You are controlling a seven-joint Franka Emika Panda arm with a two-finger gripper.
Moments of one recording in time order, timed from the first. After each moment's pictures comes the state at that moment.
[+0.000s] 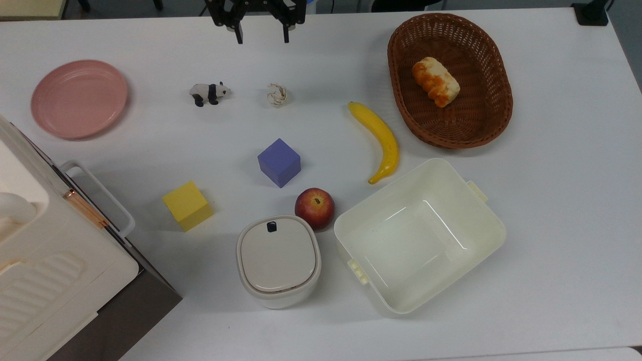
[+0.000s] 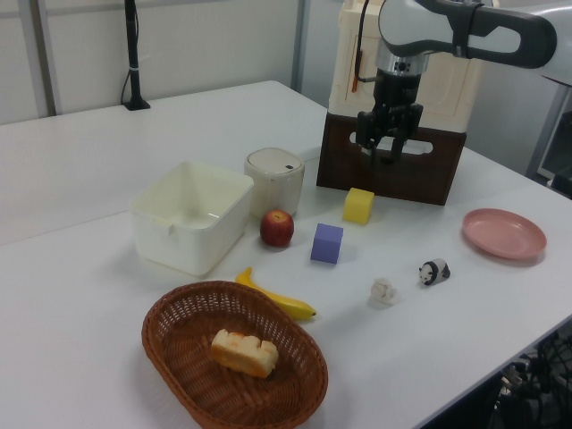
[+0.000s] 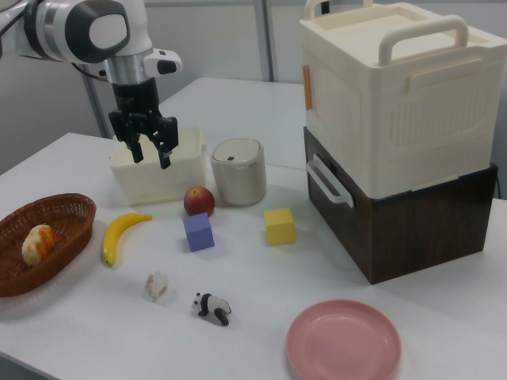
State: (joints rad) arm 0.03 0.01 -0.02 -1.67 0.00 1.64 -0.03
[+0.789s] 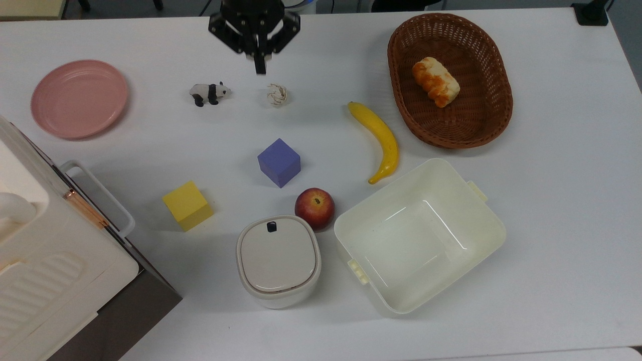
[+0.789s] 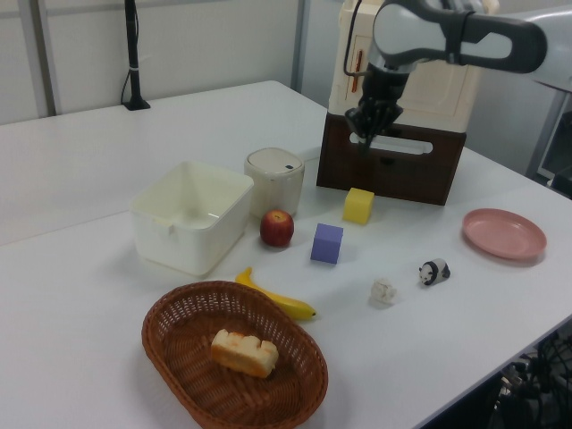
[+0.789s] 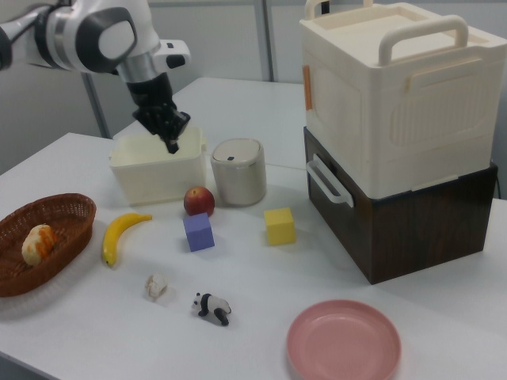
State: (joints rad) arm 0.03 0.05 -0.02 -1.68 0.00 1.89 0.00
